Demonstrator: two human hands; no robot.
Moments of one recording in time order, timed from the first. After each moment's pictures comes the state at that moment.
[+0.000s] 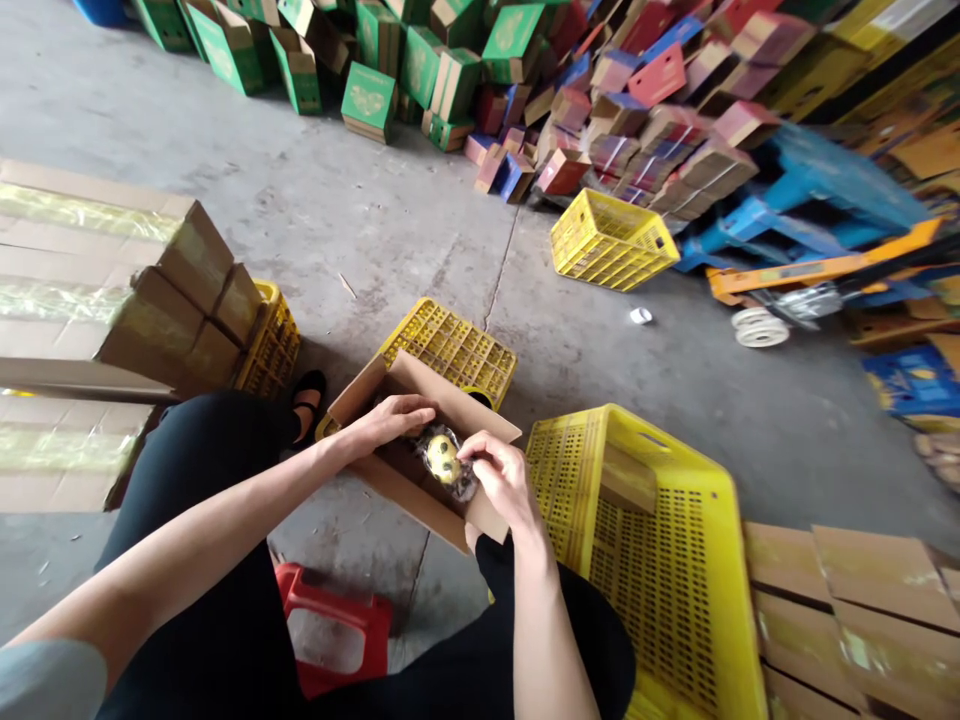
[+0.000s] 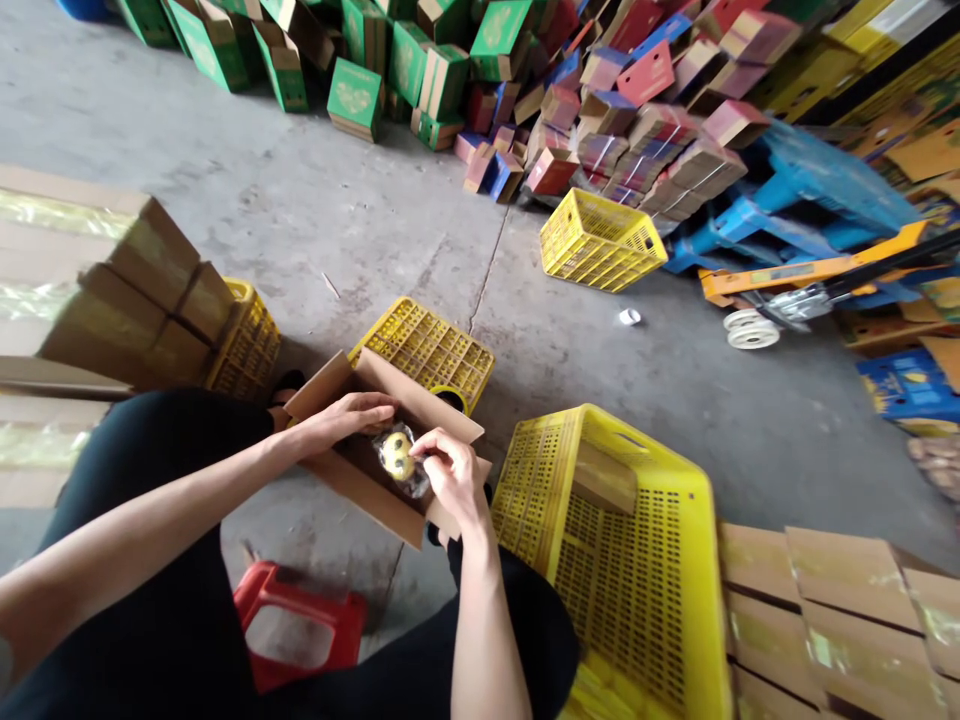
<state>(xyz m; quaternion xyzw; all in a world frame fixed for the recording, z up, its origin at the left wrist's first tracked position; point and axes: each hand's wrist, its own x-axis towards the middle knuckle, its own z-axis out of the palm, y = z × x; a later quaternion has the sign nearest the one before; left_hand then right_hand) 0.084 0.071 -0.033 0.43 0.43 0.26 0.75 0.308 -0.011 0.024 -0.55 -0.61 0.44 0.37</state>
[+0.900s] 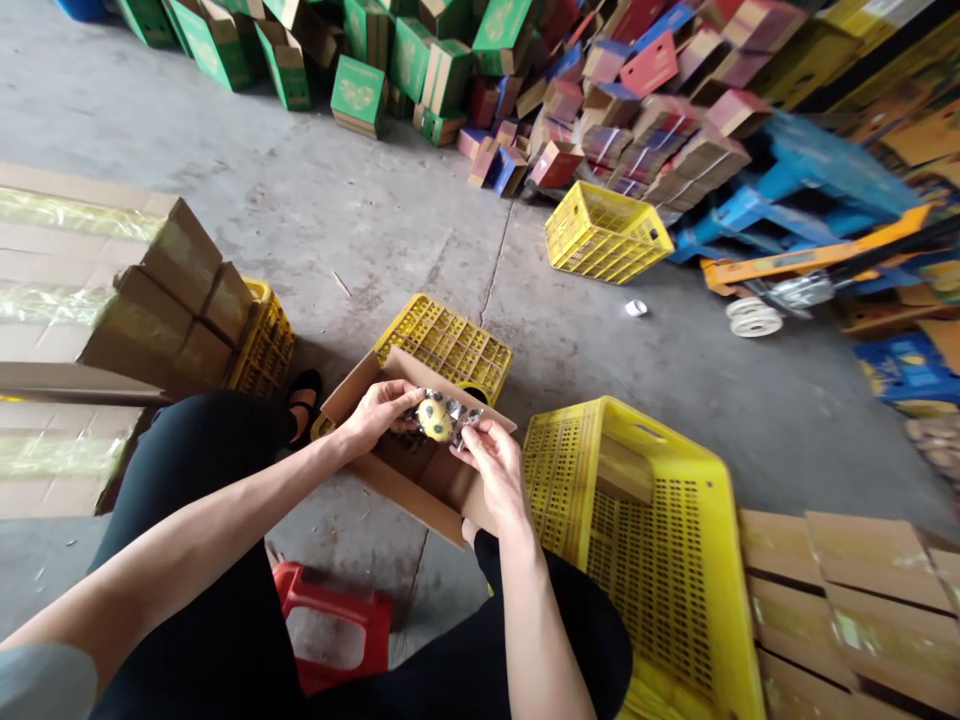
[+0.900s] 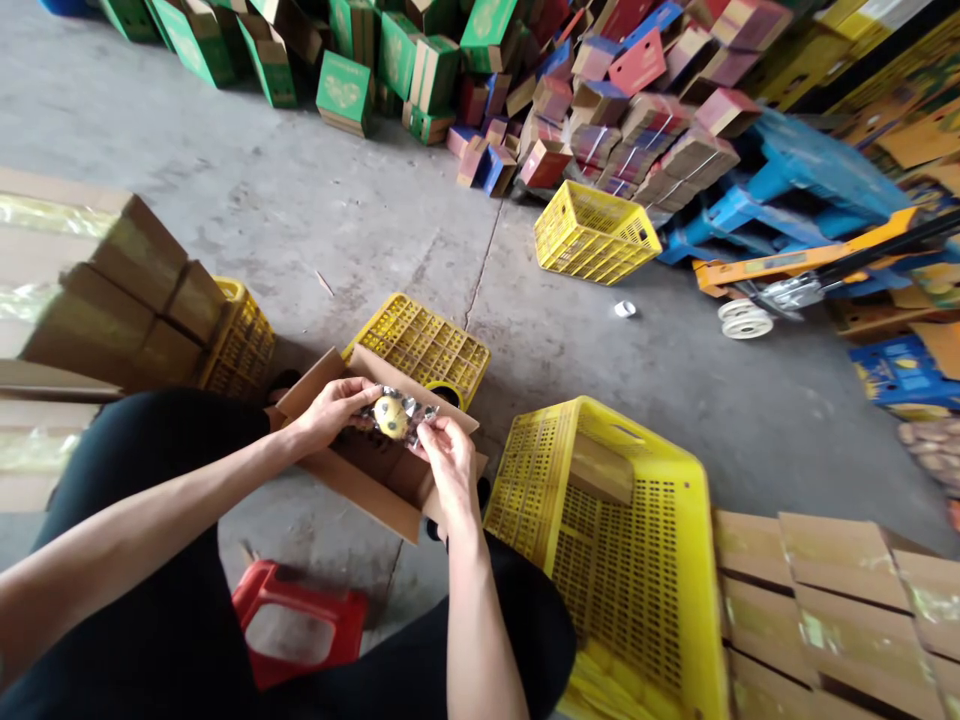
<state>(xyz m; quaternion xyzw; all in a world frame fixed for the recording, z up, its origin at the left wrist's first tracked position) 0.094 0.068 -0.014 0.34 0.45 0.37 0.73 0.293 -0.011 0.009 -0.60 -0.31 0.55 0.49</state>
